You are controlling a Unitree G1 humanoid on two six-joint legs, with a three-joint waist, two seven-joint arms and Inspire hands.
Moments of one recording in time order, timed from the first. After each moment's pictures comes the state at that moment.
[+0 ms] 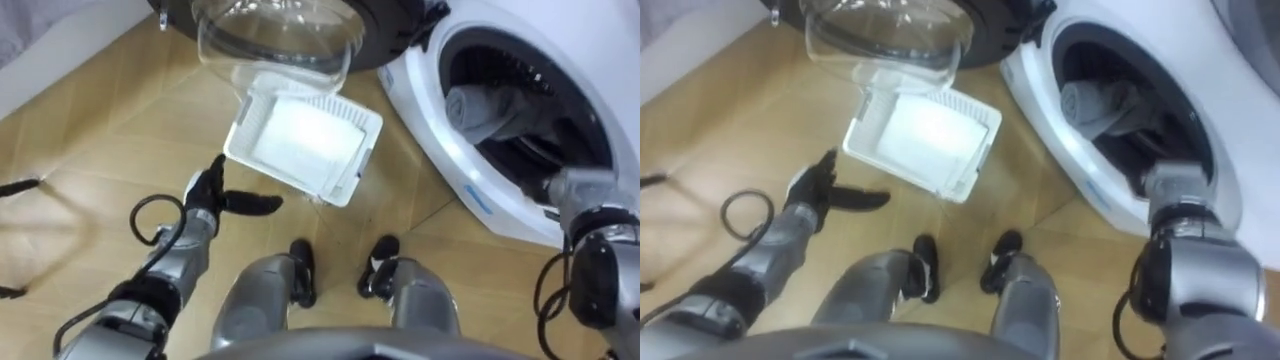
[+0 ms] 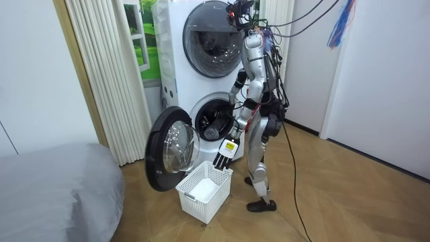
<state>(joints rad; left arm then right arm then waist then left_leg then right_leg) -0.13 0.24 -0.28 0.91 -0.27 0.00 0.10 -0.43 -0.41 -0.19 1.26 1.47 -0.03 -0.35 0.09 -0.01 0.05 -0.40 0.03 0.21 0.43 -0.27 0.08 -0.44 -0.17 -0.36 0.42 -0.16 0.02</state>
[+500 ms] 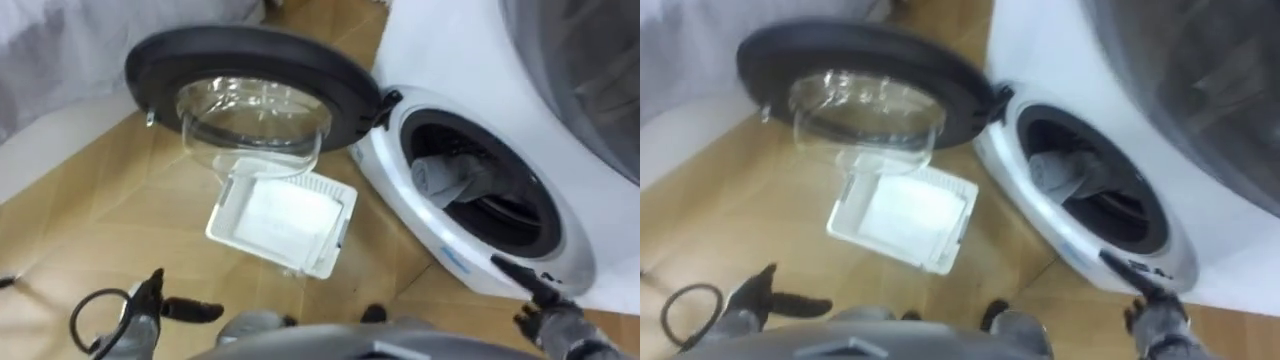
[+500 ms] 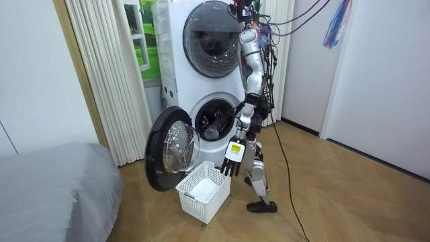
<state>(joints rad) 0.18 0.27 -0.01 1.03 -0.09 0.00 0.07 0.00 -0.34 -0.05 1.31 0.84 0.00 -0.08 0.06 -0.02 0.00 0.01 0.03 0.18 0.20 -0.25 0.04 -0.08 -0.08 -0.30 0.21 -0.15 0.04</state>
